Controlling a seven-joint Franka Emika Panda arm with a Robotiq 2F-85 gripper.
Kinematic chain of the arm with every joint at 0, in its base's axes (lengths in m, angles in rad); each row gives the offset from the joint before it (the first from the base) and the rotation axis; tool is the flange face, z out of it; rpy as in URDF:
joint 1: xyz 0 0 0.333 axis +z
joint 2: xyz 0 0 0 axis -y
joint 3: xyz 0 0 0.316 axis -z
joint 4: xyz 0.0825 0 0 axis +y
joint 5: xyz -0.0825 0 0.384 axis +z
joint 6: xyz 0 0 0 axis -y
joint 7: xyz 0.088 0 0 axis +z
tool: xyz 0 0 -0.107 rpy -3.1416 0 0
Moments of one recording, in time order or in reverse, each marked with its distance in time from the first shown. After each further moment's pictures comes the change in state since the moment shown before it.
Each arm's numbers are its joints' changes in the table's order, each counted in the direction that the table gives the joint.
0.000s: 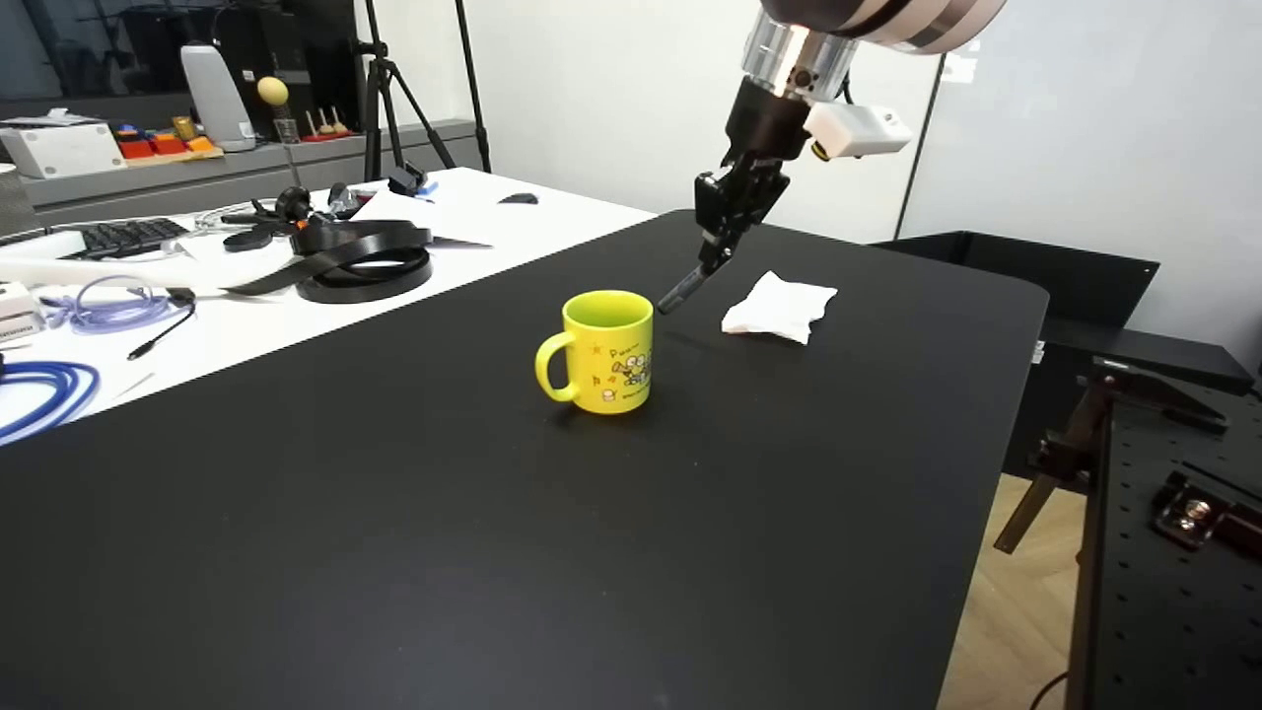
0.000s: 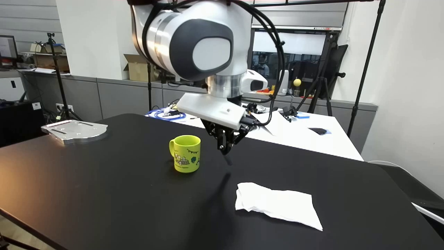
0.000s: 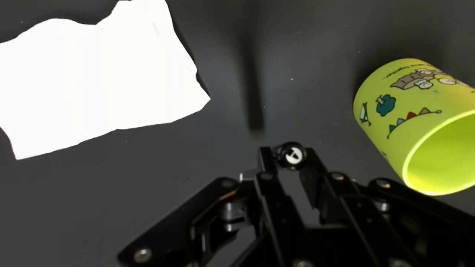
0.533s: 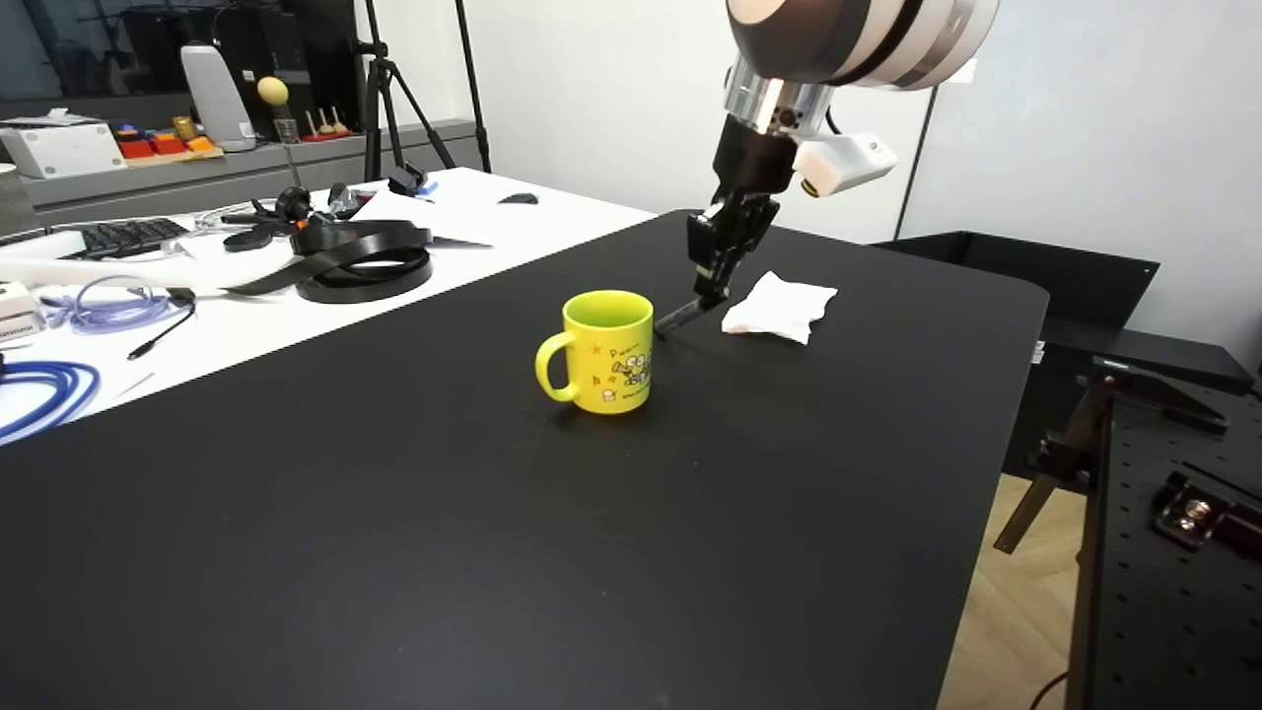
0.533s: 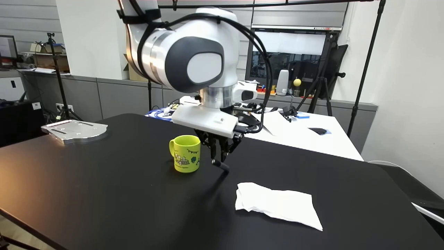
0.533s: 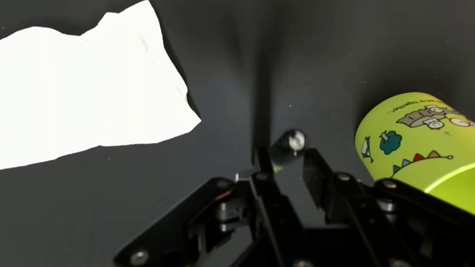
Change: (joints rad) arm 0.250 -0.047 0.211 -0.010 -0.012 0.022 0.000
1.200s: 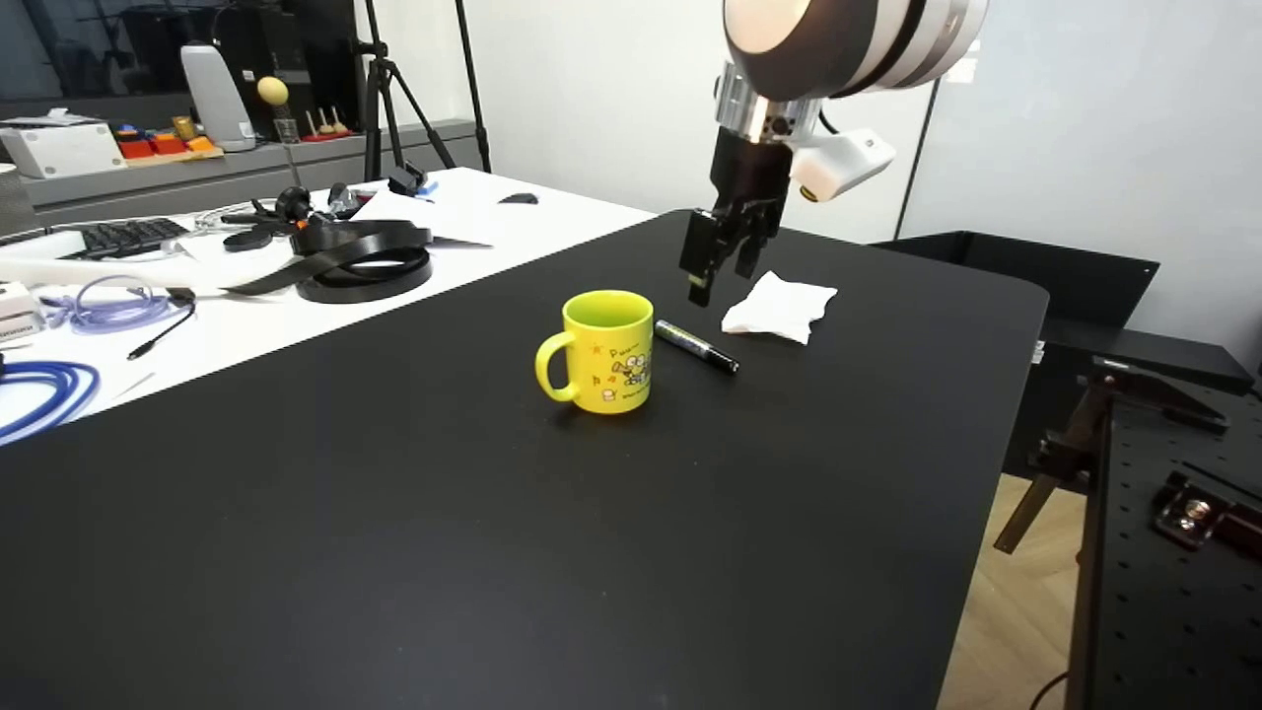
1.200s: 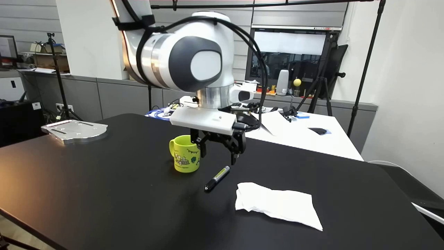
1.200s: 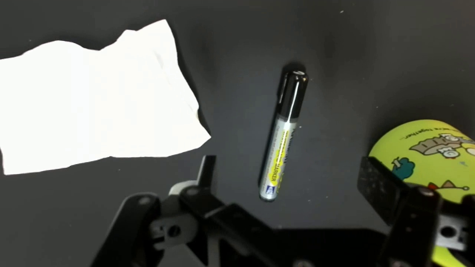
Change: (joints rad) arm 0.222 0.000 0.215 -0.014 -0.091 -0.053 -0.091
